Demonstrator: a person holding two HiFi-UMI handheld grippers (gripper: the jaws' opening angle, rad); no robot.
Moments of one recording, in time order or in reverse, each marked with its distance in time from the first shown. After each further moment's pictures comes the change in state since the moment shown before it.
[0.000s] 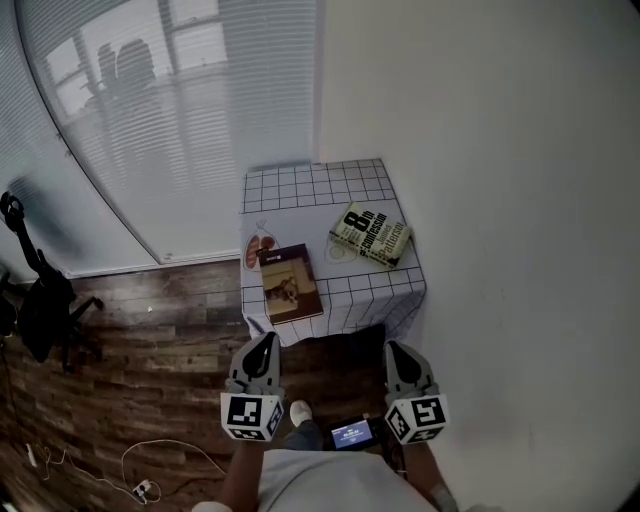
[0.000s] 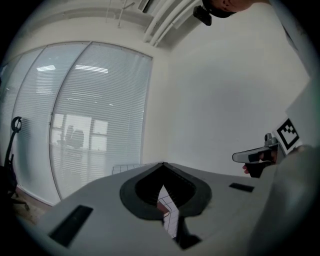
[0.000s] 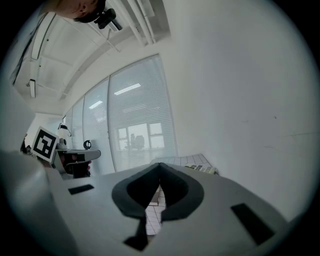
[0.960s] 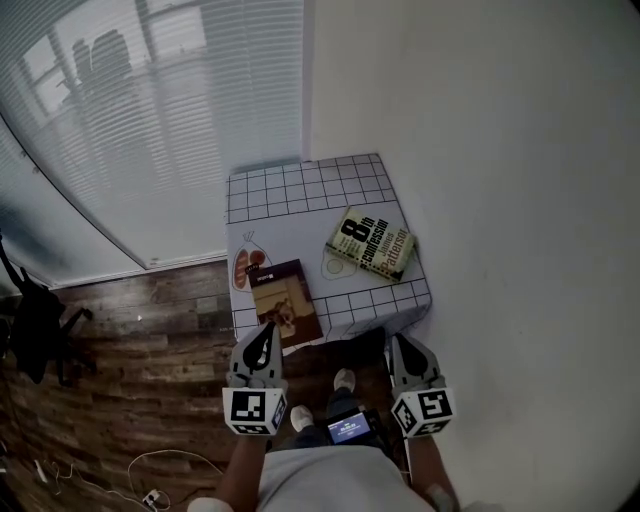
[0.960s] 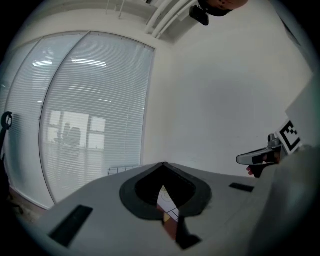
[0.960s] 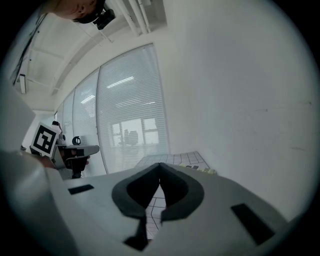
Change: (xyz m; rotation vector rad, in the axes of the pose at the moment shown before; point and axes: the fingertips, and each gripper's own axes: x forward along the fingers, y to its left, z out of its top) left arm 0.115 0.045 0.003 -0.007 0.028 -0.024; right arm 0.097 -0.048 0.004 0.002 0.058 -0.068
